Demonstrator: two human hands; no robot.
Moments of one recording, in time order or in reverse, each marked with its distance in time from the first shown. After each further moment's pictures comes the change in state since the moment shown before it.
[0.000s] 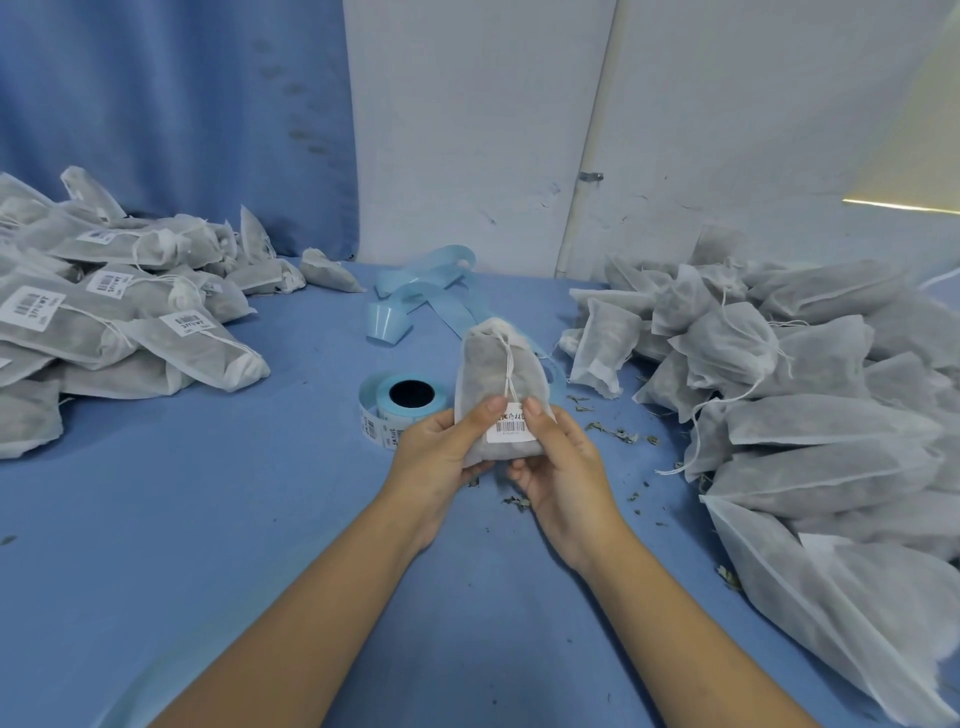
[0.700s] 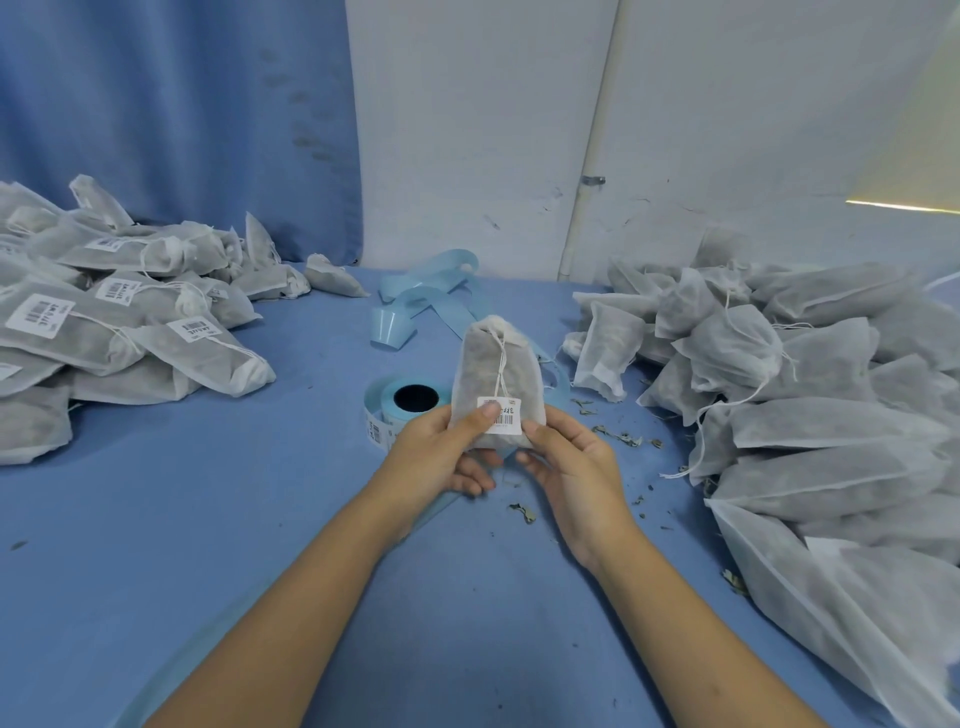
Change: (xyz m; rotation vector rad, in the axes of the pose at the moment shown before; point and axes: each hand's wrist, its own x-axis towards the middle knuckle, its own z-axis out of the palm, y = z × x) left_hand 0.006 0.011 -0.015 0.424 -0.074 0.011; right_hand 0.002 -0.003 -0.007 -0.137 0.043 -0.092
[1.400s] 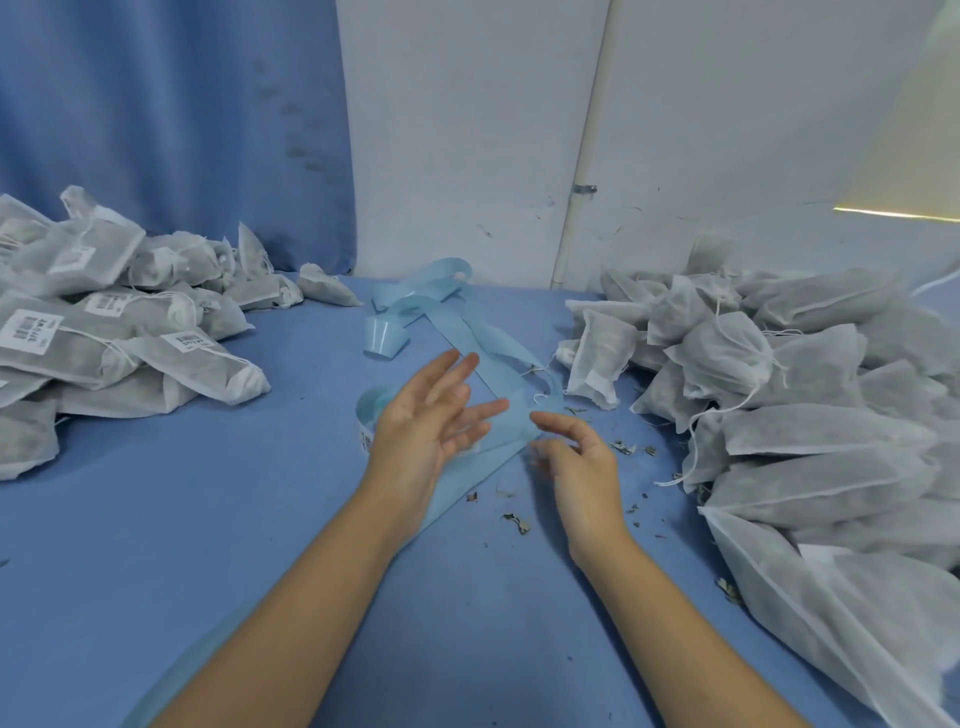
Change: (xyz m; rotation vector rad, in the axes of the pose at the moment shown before) left_hand -0.001 0.018 0.008 -0.421 0.091 0.245; right_hand 0.012 0.006 -0.007 -0.328 0.257 -0.066
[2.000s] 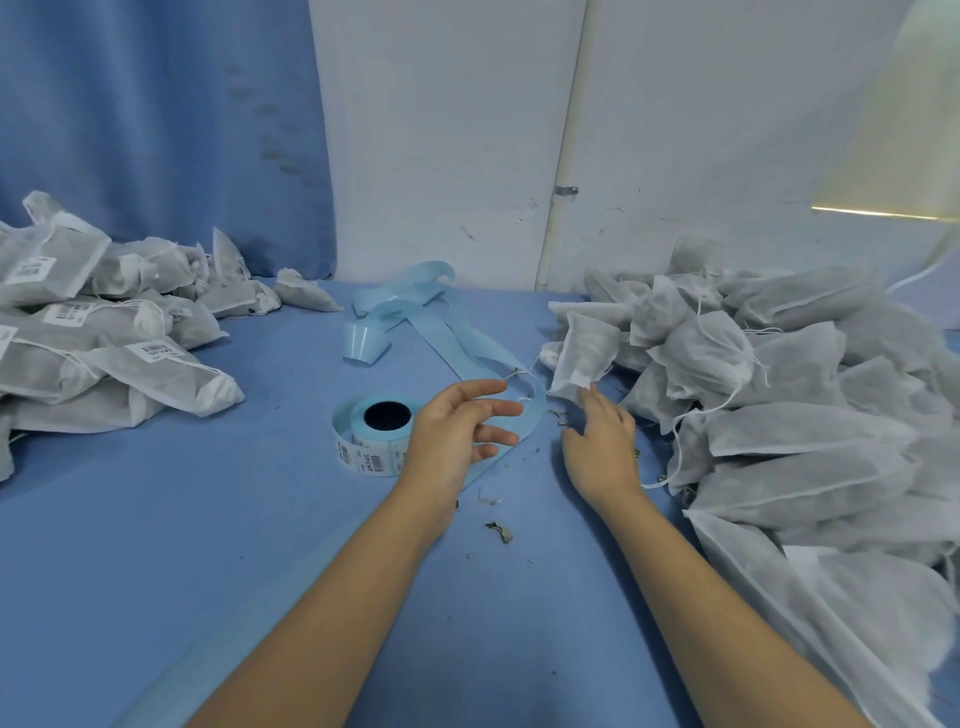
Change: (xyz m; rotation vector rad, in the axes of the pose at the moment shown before) left_hand 0.015 -0.021 0.028 0.270 0.031 -0.109; right_hand 0.065 0.014 -0.039 -0.862 0.019 -0.170
